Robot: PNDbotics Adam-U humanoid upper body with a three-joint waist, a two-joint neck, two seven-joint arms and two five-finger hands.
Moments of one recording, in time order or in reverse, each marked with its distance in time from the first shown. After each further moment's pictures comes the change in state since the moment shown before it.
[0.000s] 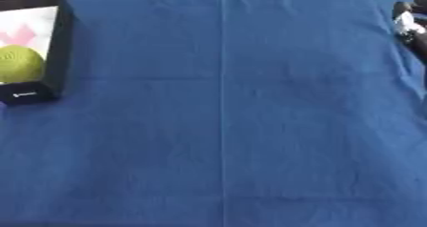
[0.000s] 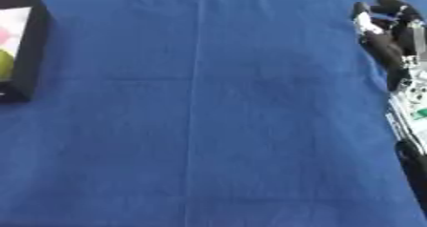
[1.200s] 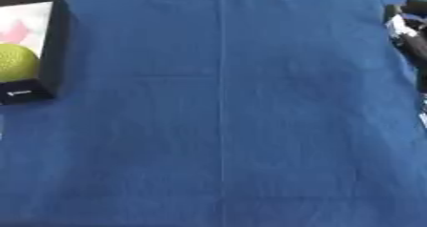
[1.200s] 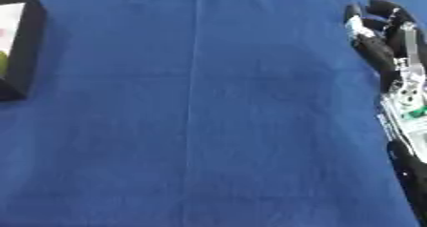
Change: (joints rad) left arm 0.003 -0.051 0.007 0.012 0.002 -0.021 -0.040; right arm 0.018 0.030 -0.028 -0.014 0.044 -0.014 0.007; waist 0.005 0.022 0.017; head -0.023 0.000
